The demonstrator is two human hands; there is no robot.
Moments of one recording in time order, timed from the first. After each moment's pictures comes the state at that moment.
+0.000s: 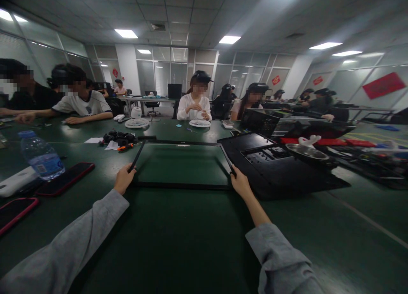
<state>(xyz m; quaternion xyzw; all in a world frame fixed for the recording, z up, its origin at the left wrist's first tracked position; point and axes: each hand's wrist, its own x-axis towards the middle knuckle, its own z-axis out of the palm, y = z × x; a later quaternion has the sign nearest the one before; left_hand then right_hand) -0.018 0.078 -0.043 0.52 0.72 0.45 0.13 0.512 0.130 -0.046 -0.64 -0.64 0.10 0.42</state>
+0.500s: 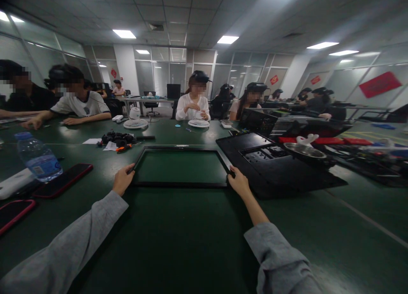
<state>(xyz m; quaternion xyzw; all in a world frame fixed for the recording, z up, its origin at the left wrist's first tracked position) -0.014 0.073 -0.039 0.54 0.72 0.42 0.10 0.514 0.130 -0.050 -0.66 -0.65 0.08 0.37</state>
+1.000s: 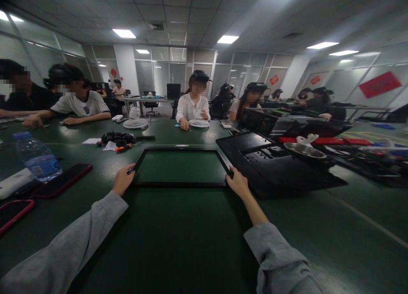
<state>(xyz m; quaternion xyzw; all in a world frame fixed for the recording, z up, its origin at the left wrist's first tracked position) -0.008 0.069 -0.030 0.57 0.73 0.38 0.05 0.505 0.124 -0.041 -0.69 -0.66 0.03 0.31</state>
